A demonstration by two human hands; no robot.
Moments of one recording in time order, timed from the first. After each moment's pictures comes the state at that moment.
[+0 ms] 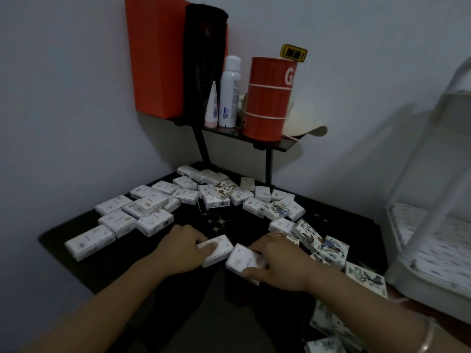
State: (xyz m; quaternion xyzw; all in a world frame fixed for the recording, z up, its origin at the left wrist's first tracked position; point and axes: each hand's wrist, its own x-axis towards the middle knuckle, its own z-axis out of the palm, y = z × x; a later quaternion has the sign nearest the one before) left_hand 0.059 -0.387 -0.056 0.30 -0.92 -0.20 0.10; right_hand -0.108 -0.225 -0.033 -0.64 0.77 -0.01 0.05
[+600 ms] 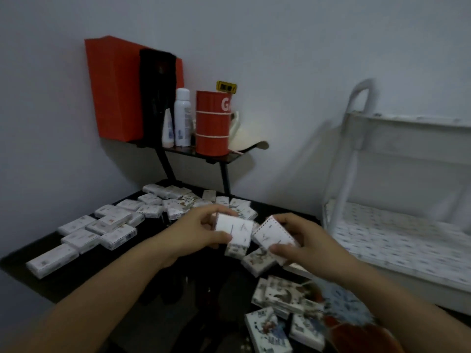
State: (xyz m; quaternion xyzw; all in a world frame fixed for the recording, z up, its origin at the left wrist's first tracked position) left_hand 0.024 -0.282 0.035 0.14 -0.82 -0.52 0.17; right_hand -0.131 -0.081 0.035 -0.50 0.77 -0.38 0.09
